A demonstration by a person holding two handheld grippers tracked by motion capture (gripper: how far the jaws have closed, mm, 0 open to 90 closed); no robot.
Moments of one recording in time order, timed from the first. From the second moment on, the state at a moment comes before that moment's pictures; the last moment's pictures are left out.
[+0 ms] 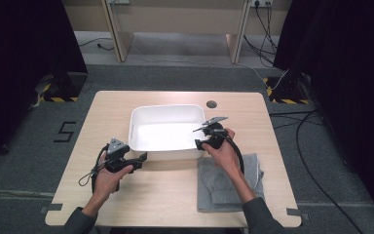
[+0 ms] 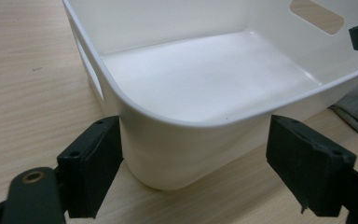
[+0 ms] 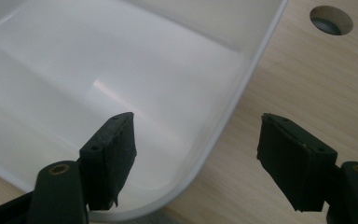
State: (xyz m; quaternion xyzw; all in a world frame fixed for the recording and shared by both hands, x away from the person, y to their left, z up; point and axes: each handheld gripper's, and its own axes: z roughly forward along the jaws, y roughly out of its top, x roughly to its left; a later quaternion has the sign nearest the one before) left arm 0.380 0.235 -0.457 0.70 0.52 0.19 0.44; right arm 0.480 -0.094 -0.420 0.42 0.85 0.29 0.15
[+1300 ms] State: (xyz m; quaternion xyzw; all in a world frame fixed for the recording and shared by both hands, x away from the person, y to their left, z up) left arm 0.330 0.238 -0.466 0.73 0.50 0.17 0.43; right arm 0.402 -0.195 -0.409 0.42 0.81 0.36 0.20
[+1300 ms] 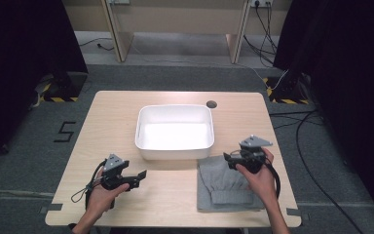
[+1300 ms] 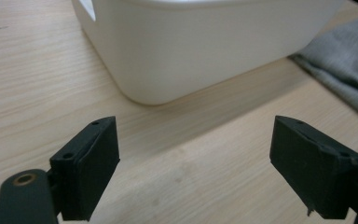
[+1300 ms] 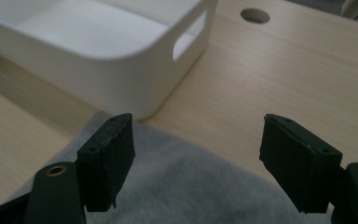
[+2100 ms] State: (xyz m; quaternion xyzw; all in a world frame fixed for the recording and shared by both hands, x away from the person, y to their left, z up) left arm 0.304 0.266 -0.497 0.78 0.50 0.18 0.34; right arm 0.322 -0.169 -0.477 0.45 0.81 0.32 0.20
